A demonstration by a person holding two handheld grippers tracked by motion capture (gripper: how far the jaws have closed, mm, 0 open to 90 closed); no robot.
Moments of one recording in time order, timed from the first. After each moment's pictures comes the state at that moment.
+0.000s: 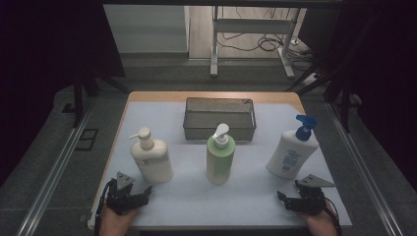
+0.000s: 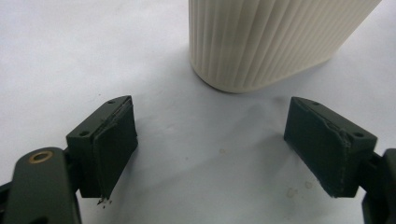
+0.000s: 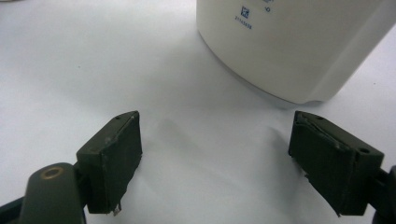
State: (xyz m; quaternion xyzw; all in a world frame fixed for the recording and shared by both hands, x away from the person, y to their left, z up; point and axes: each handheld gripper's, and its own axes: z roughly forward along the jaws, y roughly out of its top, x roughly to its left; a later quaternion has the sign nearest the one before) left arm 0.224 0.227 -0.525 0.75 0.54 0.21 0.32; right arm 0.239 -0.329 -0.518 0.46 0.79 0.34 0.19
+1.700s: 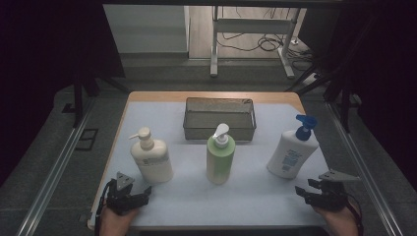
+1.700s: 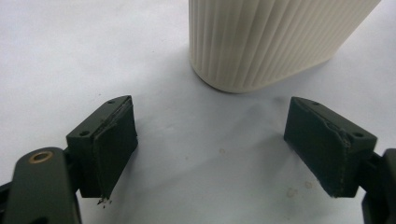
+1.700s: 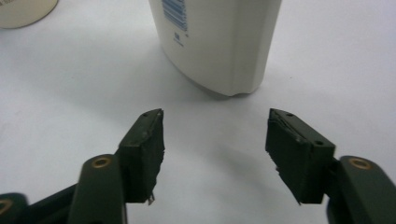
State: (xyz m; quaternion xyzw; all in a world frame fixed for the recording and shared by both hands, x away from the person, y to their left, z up) left arm 0.223 0.228 -0.526 0.75 0.54 0.21 0.32; right arm 0.237 -0.370 -0.480 0.49 0.78 0.34 0.17
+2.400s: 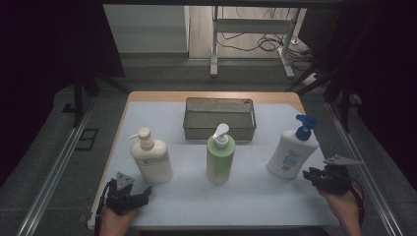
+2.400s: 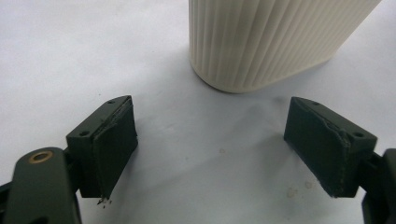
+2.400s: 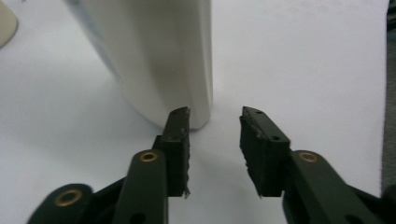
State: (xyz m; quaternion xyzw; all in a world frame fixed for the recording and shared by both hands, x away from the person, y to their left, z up) left arm 0.223 0.227 -0.526 0.75 0.54 0.21 0.32; right arm 0.278 -0.389 -0.472 0.51 0.77 0.33 0.18
